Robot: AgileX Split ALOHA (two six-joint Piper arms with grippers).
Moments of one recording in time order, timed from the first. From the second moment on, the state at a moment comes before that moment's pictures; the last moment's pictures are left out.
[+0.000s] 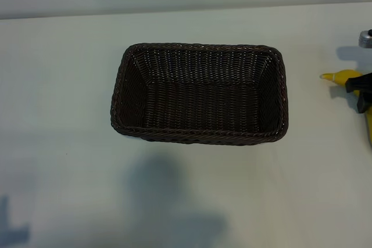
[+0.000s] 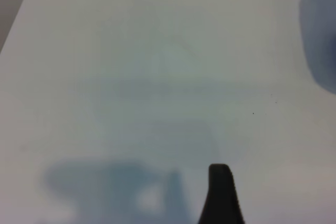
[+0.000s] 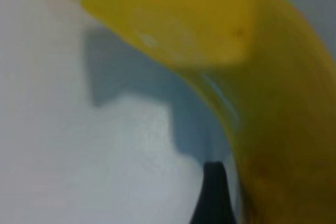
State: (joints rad) left arm 0.07 -0.01 -0.50 0.01 1.05 0.00; right arm -0.10 1.96 -1.12 0.06 0.71 -0.09
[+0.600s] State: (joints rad) left arm 0.07 -0.01 -0.50 0.01 1.05 0.00; right arm -0.10 1.83 -1.21 0.06 0.88 -0.09
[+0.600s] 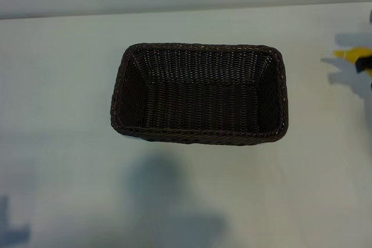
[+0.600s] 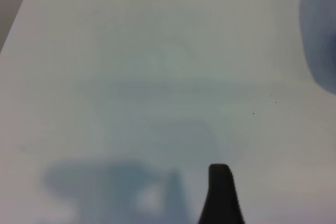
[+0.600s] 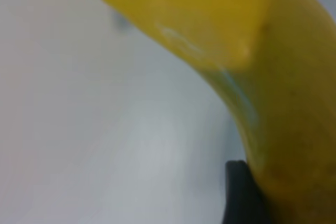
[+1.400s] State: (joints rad) left arm 0.07 -0.01 -0.50 0.01 1.05 0.00; right arm 0.17 1.72 -1.32 0.09 1.06 -0.05
